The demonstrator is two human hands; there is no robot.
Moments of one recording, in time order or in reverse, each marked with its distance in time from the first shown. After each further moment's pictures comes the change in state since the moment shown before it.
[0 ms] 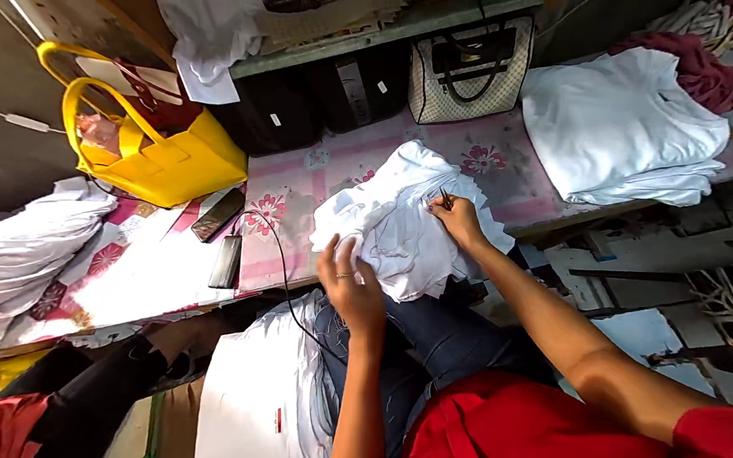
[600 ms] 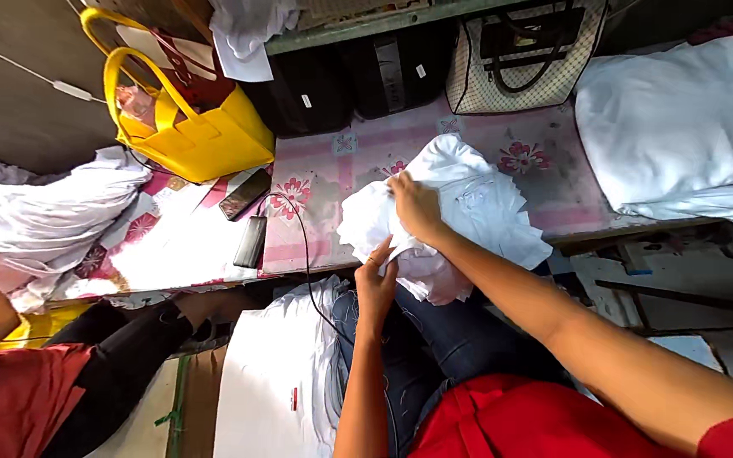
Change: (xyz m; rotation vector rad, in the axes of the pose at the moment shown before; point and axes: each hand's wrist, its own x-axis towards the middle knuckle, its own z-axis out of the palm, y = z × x) left_hand -0.005 -0.063 0.014 -0.325 -0.332 -0.176; right_hand 0.032 -0.080 0.107 -0.636 -0.031 -0.448
